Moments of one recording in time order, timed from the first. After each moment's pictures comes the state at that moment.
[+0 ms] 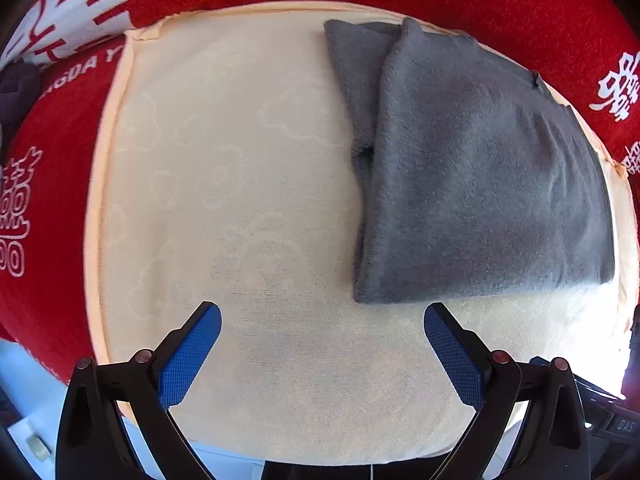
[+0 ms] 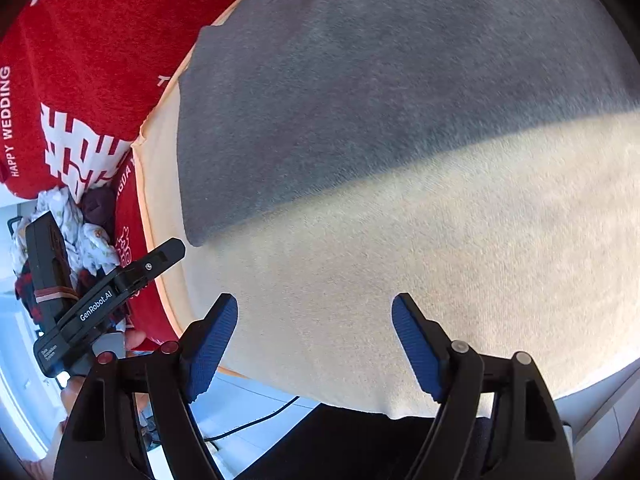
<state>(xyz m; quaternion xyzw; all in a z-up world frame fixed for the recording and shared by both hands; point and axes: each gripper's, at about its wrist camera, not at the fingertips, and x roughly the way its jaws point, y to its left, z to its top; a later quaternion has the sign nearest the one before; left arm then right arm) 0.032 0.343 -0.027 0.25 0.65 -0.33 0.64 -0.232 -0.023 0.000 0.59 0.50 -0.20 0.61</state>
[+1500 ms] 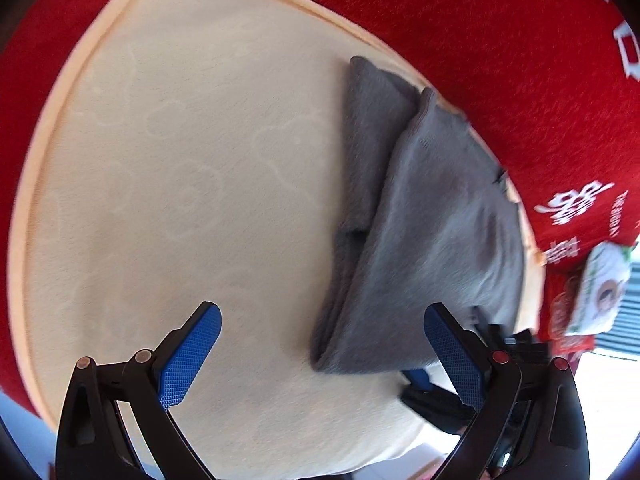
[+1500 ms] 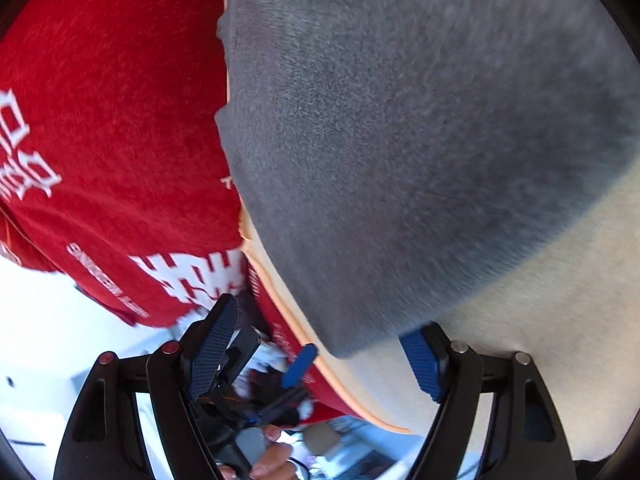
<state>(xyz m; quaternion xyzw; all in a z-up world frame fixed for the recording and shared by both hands) 0.113 0.348 -0.051 0.02 0.73 -0.37 0.58 -0.182 -0.030 -0.067 0.83 0.20 -0.14 0.50</state>
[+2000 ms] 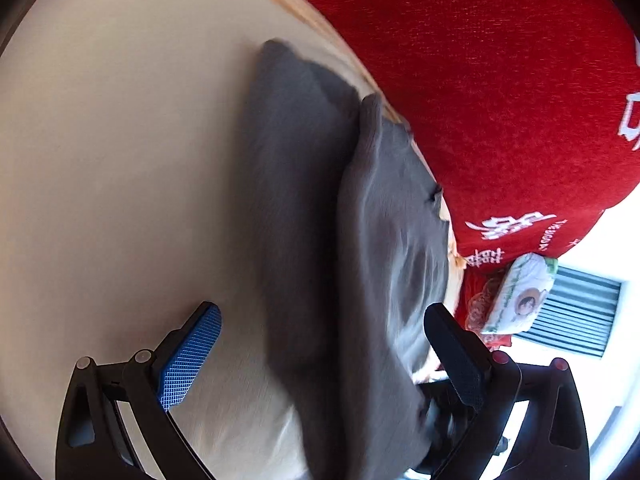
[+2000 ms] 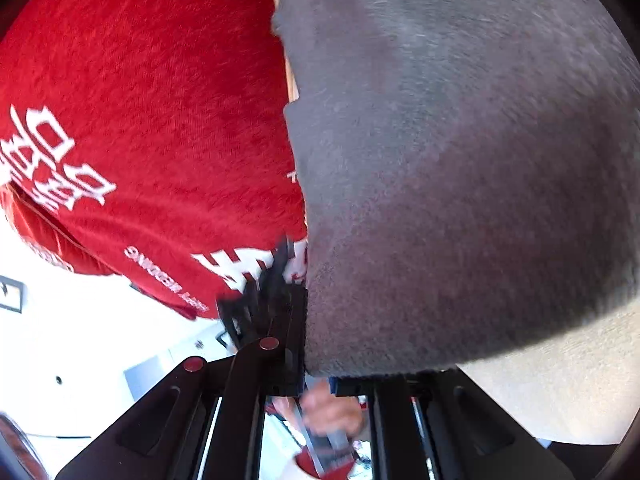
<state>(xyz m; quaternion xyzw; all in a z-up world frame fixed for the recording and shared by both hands) 0.141 0.266 -0.092 -0.08 0.77 -0.43 0.47 -0.164 -0.053 -0.035 0.84 0.17 -0.07 0.51</state>
